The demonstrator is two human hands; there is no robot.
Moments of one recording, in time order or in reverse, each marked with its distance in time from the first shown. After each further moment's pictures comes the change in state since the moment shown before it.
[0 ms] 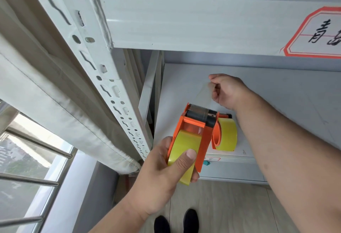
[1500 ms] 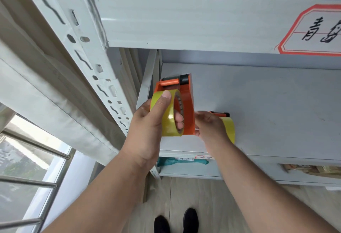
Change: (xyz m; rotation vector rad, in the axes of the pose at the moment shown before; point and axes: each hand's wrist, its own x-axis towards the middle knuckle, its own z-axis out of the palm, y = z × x) left_hand 0.055 0.047 -0.001 -0.124 0.286 0.046; right_hand -0.075 0.114 0.019 -0.049 0.017 -0.085
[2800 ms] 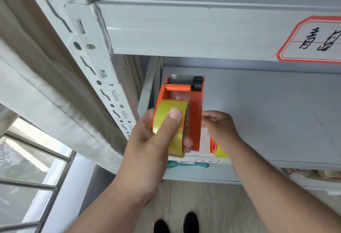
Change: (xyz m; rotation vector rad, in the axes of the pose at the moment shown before) left_hand -0.048 0.019 0.004 0.133 -0.076 0.119; right_hand 0.032 0.000 -0.037 -0.430 0.003 -0.235
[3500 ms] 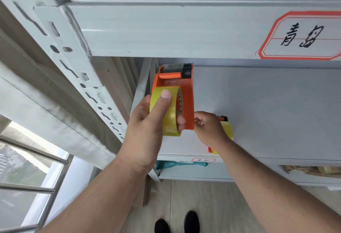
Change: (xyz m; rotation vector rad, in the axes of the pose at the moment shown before) left_hand 0.045 -0.018 0.011 -0.055 0.051 -0.010; right_hand 0.000 0.007 0.006 -0.254 -0.142 -0.248
